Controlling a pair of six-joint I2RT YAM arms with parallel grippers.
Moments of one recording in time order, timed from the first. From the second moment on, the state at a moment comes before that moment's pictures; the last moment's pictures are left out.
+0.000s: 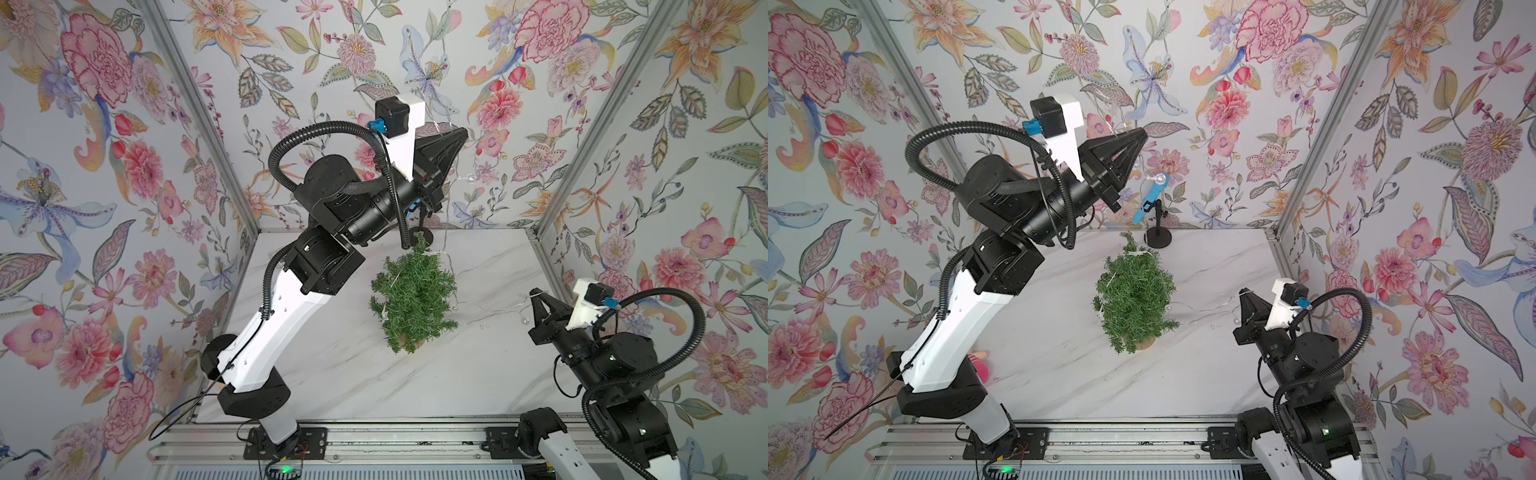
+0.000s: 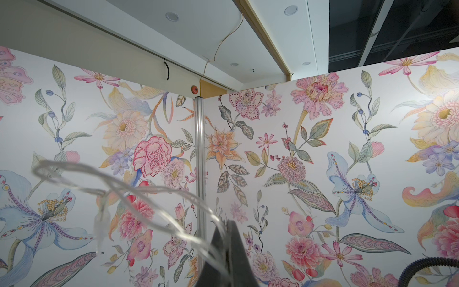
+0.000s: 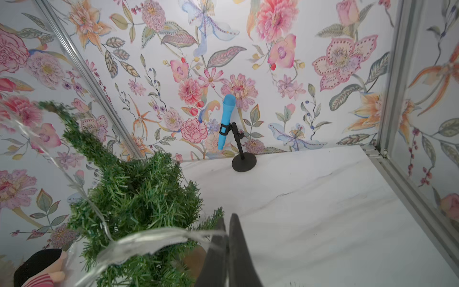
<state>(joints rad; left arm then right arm) -0.89 1.70 2.34 -0.18 0.13 -0.05 0.26 0.40 0.83 -0.51 -0.07 0.30</state>
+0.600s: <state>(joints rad) -0.89 1.70 2.32 -0.09 0.21 -0.09 0.27 0.20 0.71 -0.57 -0.53 0.37</state>
